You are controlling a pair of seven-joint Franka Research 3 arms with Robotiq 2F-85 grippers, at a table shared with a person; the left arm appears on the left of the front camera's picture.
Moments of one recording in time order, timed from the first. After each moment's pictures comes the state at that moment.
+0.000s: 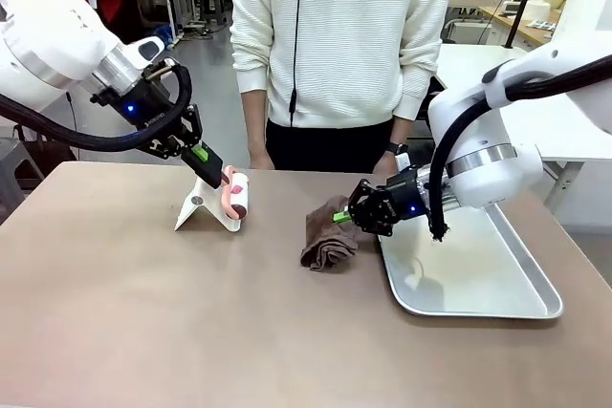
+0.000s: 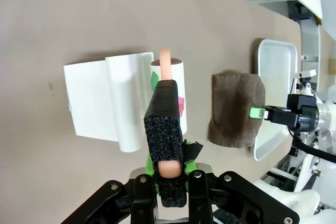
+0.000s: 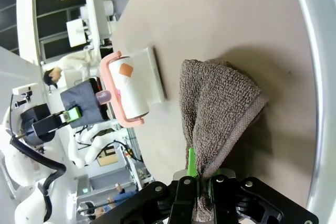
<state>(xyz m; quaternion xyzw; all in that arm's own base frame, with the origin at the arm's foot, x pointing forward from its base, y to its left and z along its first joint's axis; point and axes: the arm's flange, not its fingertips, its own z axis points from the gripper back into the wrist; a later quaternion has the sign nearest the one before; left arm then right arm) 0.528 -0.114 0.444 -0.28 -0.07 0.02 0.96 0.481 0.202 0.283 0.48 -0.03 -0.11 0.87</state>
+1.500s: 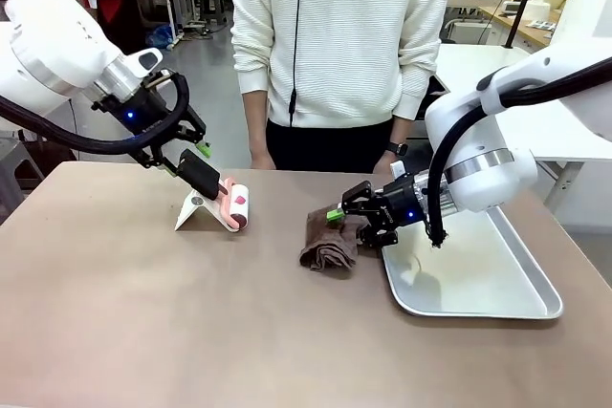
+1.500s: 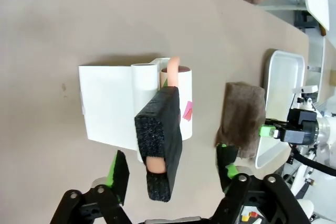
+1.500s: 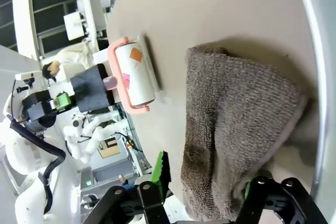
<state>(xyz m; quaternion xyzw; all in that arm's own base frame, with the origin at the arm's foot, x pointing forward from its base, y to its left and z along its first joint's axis) 0.543 -0.098 0.428 -0.27 -0.06 0.05 0.96 0.478 0.206 0.272 0.48 0.00 -0.10 0.87</state>
